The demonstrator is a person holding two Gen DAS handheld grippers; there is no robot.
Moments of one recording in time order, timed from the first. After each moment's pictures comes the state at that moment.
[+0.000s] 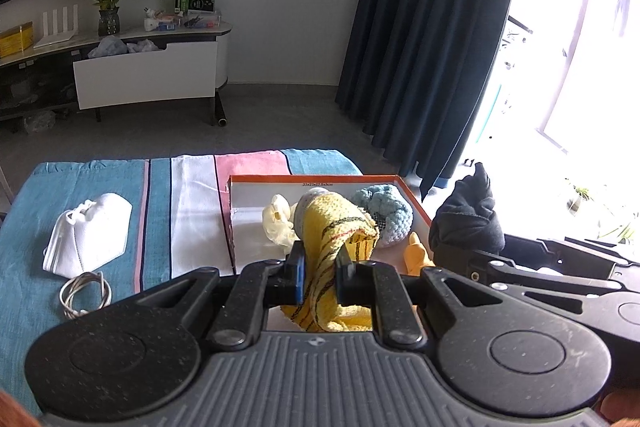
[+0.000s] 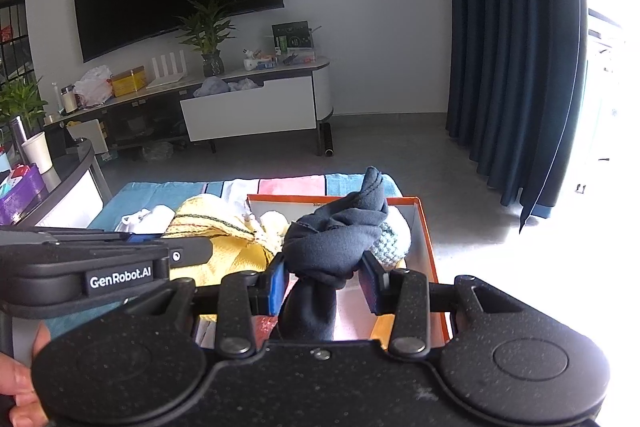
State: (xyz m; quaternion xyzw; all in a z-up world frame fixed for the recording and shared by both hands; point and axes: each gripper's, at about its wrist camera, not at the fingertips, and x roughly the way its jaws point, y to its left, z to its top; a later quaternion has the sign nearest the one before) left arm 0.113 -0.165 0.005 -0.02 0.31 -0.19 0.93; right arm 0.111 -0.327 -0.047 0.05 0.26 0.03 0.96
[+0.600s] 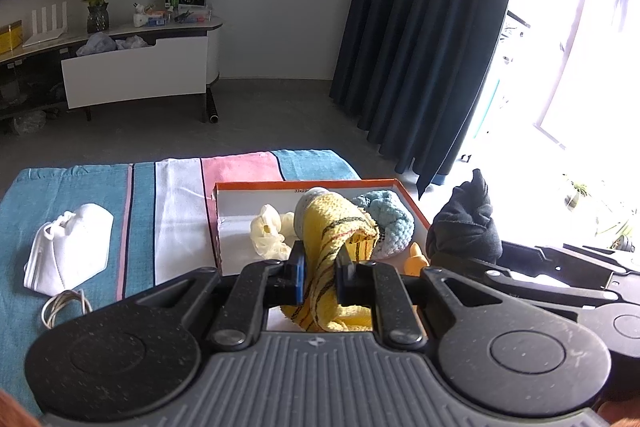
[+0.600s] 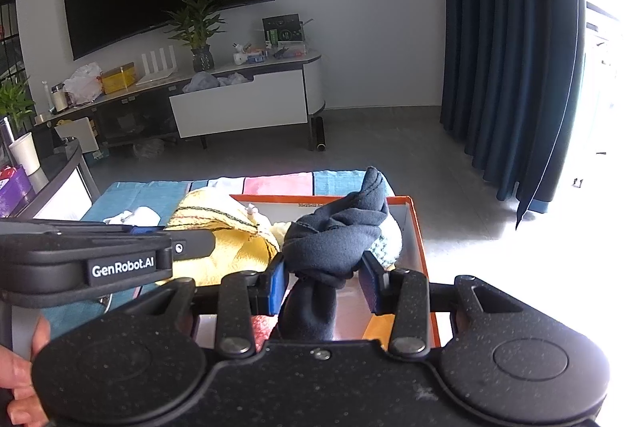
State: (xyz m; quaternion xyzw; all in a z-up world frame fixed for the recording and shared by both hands) left arm 0.137 -0.176 0.001 -0.02 0.32 -0.20 0.93; right arm 0.130 -0.328 -0.057 0.05 0.27 0.02 0.96
